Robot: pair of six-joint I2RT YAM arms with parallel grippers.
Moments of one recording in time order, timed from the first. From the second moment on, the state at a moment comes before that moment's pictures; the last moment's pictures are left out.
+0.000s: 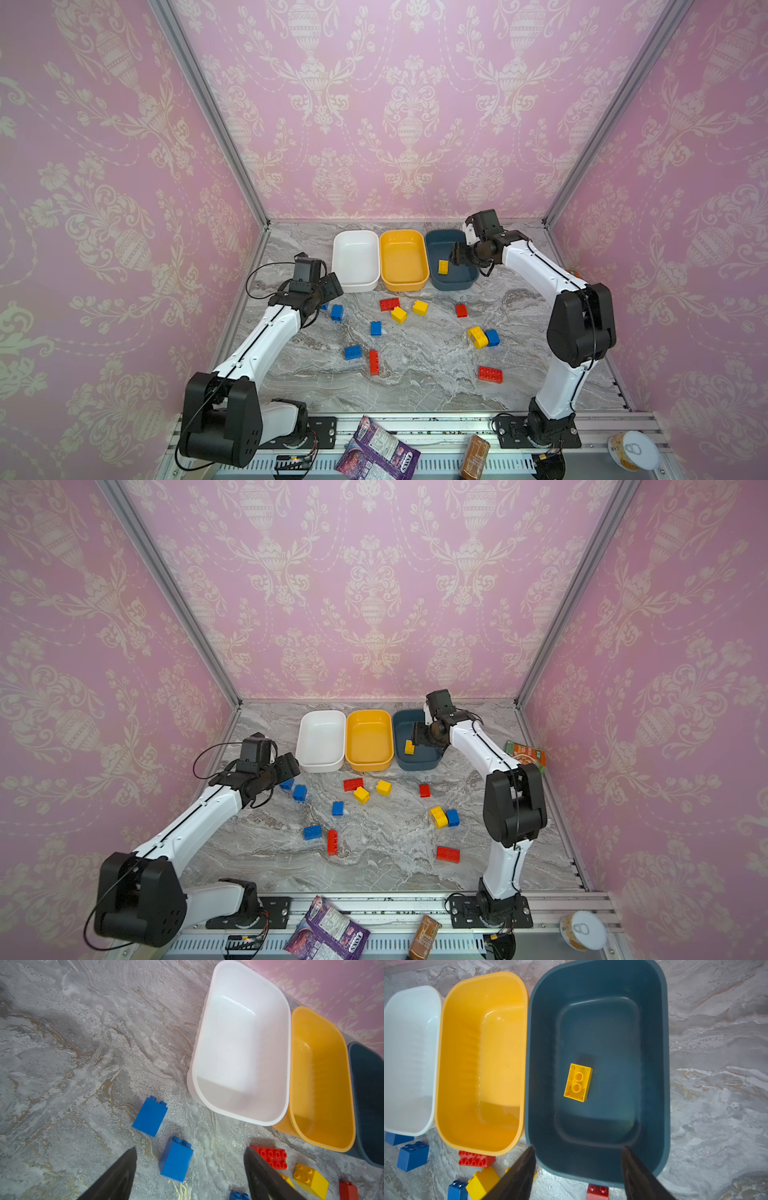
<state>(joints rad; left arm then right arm) -0.14 1.29 0.87 -0.43 -0.05 -0.55 0.24 1.82 1.52 -0.68 -0.12 0.29</state>
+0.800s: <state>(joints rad) -0.09 1.71 1.21 -0.78 -0.07 -0.20 0.24 1.52 1.20 -0.74 -0.25 0.30</state>
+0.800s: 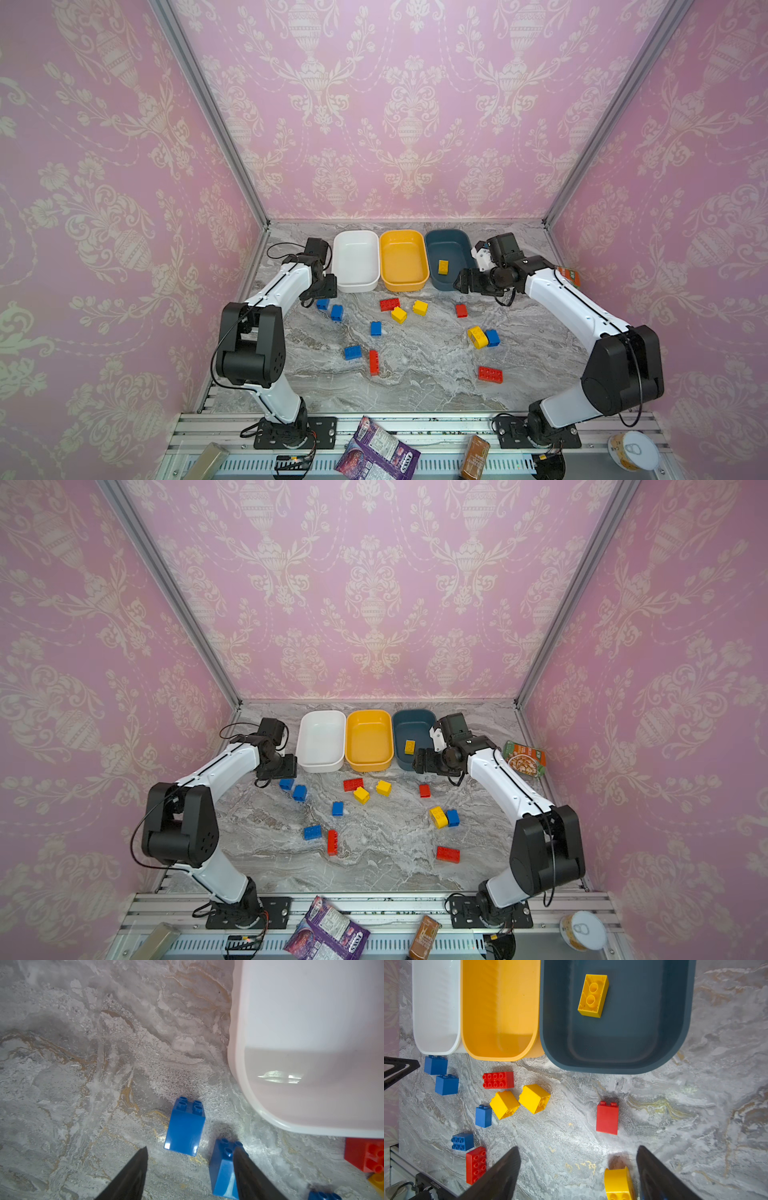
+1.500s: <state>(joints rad) -0.05 1.82 1.21 -0.77 -0.03 -0.15 0.23 1.51 1.18 -0.72 -0.30 0.32</state>
